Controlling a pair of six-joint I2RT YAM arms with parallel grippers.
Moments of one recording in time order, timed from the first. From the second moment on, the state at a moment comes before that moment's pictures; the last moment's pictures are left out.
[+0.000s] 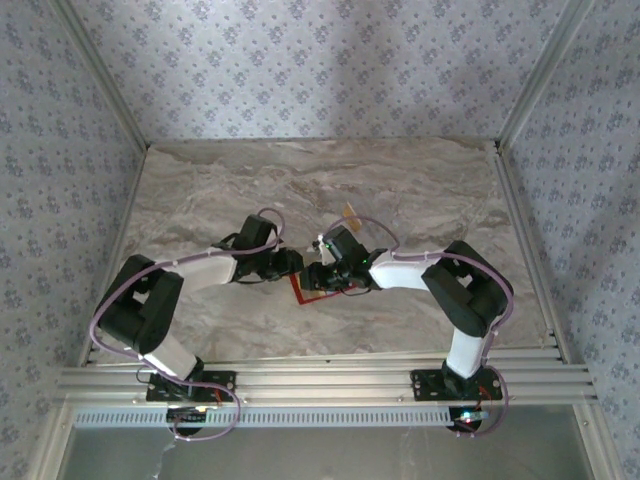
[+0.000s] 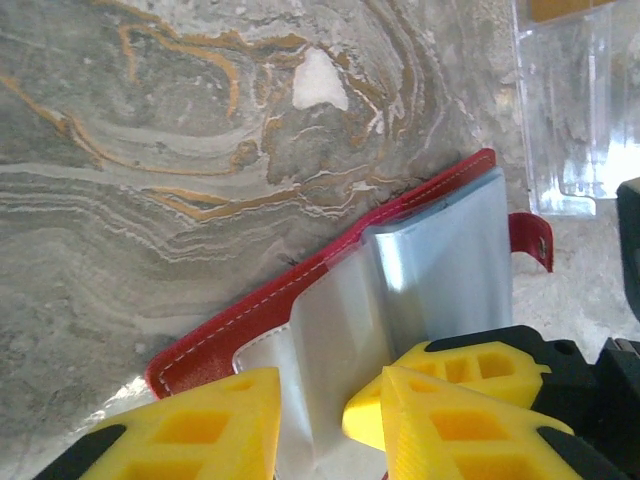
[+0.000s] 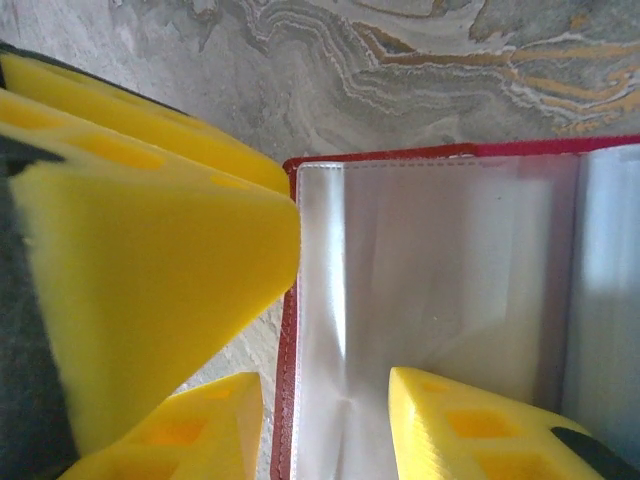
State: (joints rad) left arm -0.53 1.59 0.76 -0.12 0.43 -0.74; right arm 0.79 1.78 0.89 0.04 -0.42 0.69
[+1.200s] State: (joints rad) left arm -0.58 1.73 0.91 -0.31 0.34 -0.61; right arm 0.74 1.71 0.93 -0.26 -0.12 0.56
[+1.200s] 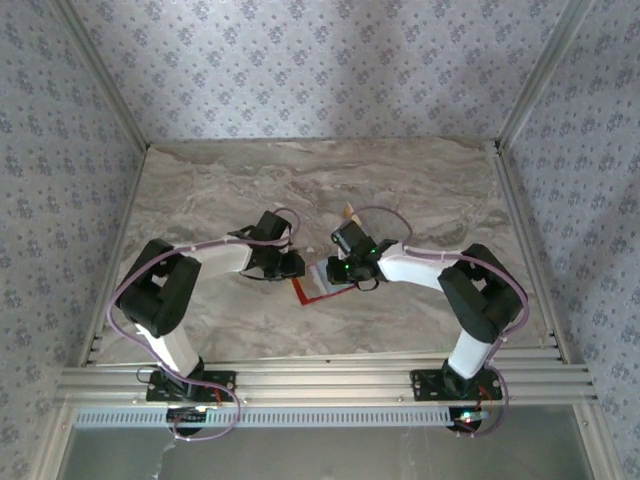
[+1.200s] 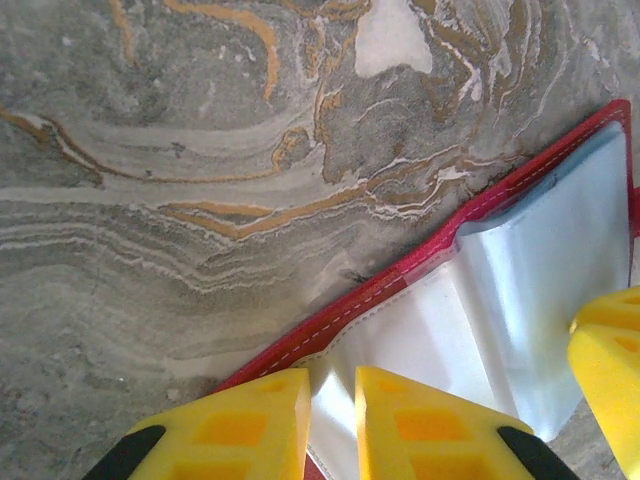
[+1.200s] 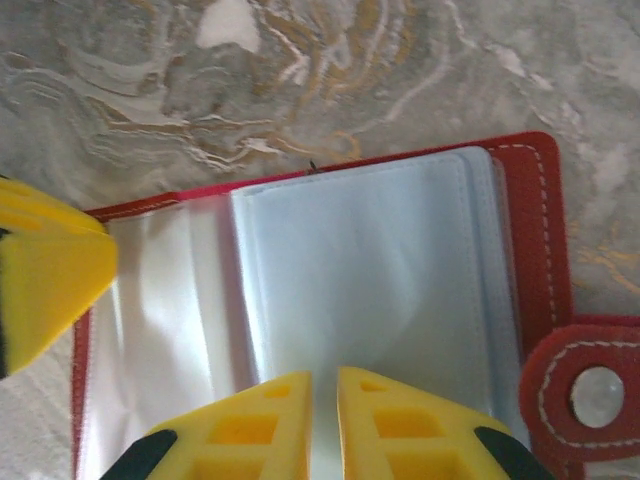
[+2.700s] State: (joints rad) left arm -0.63 1.79 1.02 -0.41 0.31 -0.52; right arm 0.51 1.88 1.48 -0.59 0.03 0.32
